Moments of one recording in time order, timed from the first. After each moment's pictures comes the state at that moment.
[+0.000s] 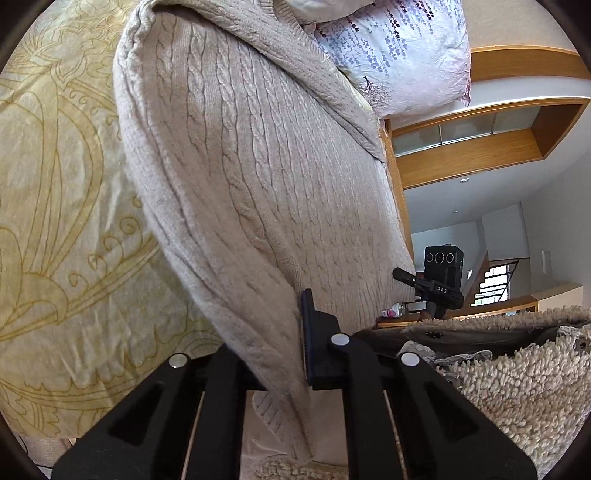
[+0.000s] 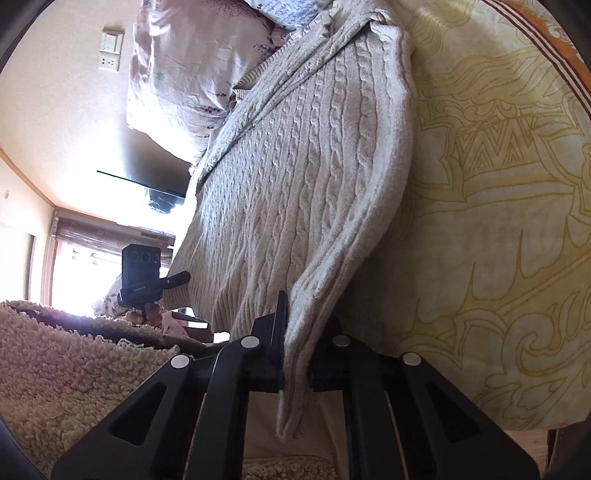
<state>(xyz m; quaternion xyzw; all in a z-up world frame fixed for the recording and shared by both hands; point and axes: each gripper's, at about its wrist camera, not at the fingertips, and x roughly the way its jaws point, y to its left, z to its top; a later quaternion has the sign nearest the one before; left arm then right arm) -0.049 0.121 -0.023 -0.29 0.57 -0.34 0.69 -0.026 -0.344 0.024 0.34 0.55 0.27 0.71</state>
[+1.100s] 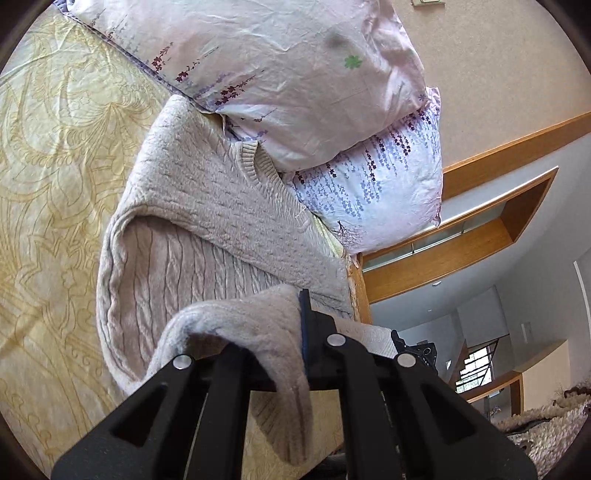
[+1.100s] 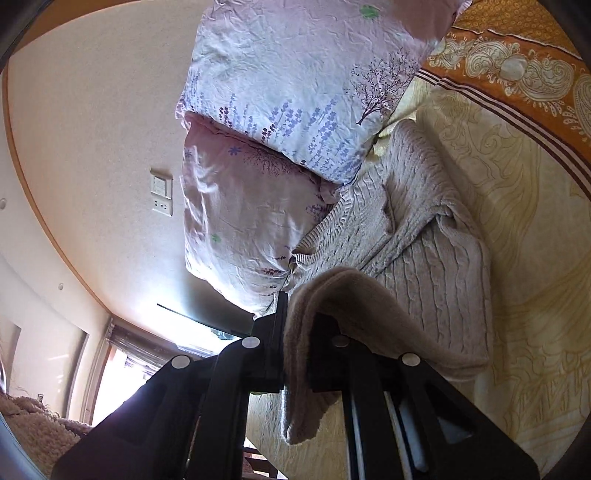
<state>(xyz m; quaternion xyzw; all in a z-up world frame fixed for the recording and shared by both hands) 0.038 0.169 0.024 -0.40 0.39 -0.29 0.78 0.058 -0.378 0.046 0.50 0.31 0.24 0.77</state>
